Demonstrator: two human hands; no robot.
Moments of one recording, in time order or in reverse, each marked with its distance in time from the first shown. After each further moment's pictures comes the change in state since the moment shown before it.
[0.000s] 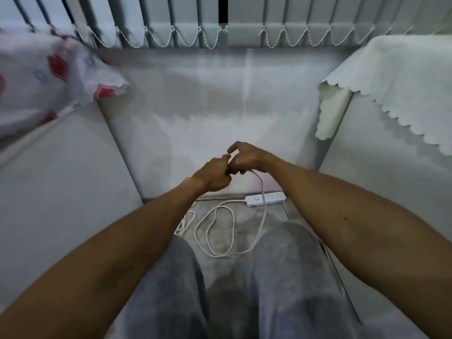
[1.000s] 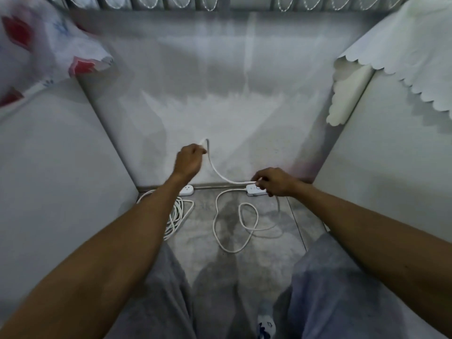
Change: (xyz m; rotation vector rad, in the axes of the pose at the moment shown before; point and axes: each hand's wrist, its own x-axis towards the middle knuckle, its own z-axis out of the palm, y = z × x) left_hand 0.026 -0.077 0.019 -0.525 0.417 -0.381; right_hand 0.008 0.130 0.020 -0.297 -0.001 -0.030
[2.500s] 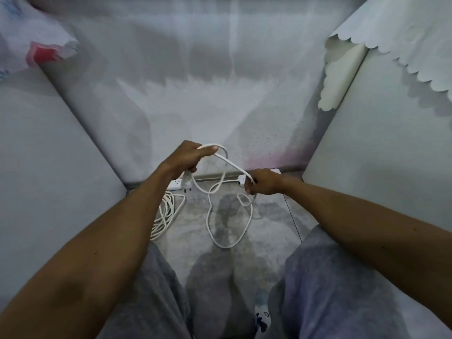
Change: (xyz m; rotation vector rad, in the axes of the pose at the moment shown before) left_hand 0.013 0.004 0.016 -0.203 -0.433 -0.095; right_hand 0.011 0.016 0.025 -0.108 -0.132 0.046
